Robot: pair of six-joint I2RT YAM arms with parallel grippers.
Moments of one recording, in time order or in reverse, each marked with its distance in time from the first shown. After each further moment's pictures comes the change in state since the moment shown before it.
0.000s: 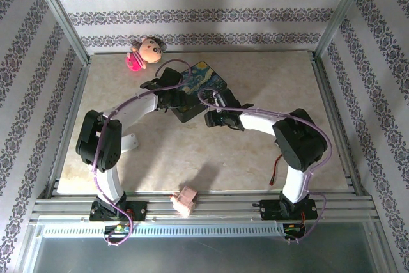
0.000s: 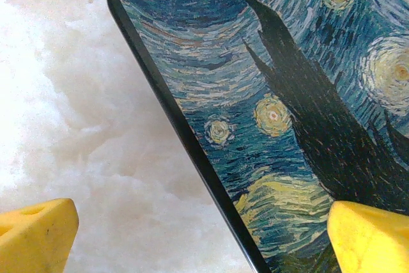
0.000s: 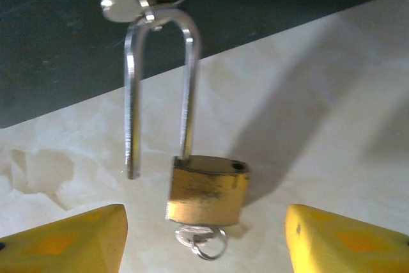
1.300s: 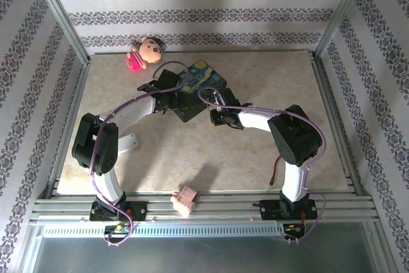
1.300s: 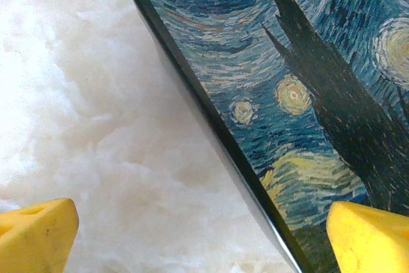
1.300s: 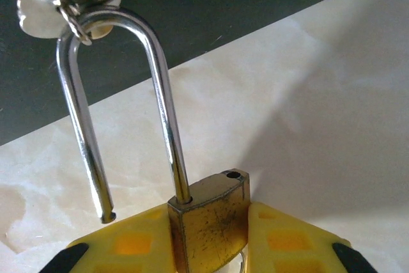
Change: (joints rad) left arm 0.002 -0.058 -0.056 0.016 0.001 -0.012; right arm -0.043 0.047 0.004 0.052 -0.006 0.014
